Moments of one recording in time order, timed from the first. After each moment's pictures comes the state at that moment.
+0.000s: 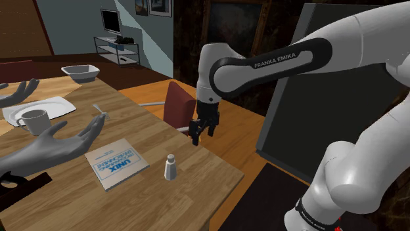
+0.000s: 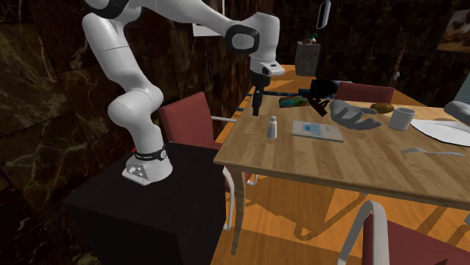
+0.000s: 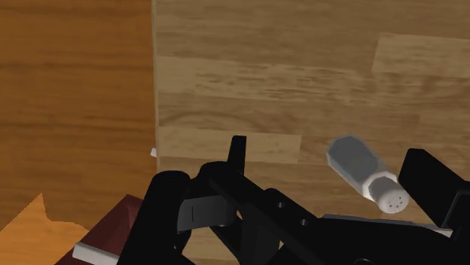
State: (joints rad) arm 0.15 -0.24 0.16 -2.29 0.16 2.01 0.20
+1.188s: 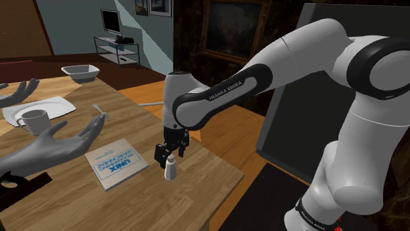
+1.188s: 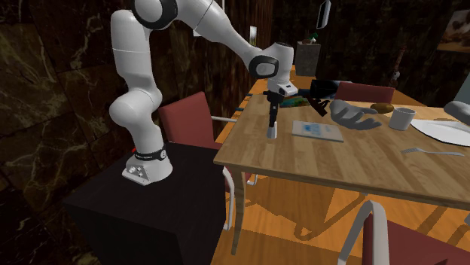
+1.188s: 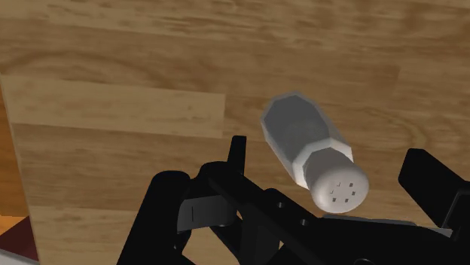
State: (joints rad) arm 0.22 0.12 0.24 -2.12 0.12 2.24 0.32
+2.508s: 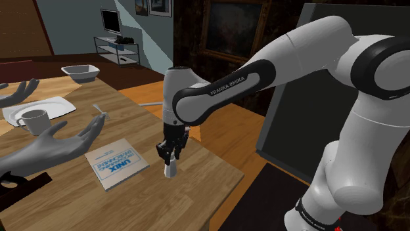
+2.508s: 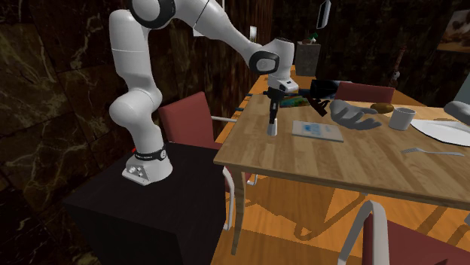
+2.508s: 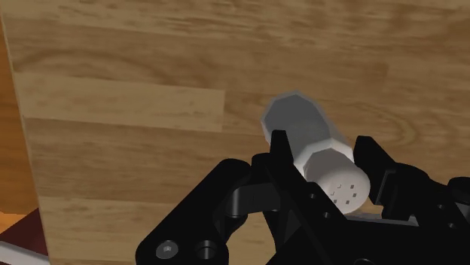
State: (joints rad) arm 0.22 0.10 0.24 -2.11 0.12 2.21 0.33
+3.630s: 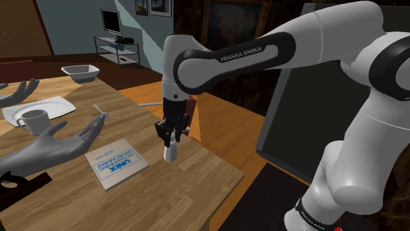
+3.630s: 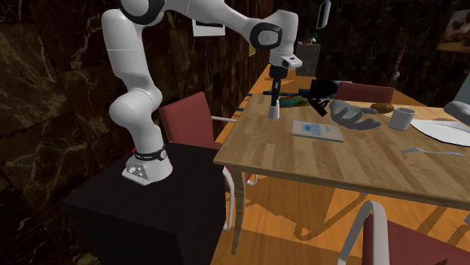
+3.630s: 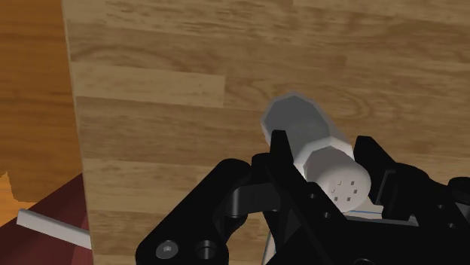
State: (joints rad) arm 0.21 0.01 0.24 -1.98 0.13 1.99 0.34
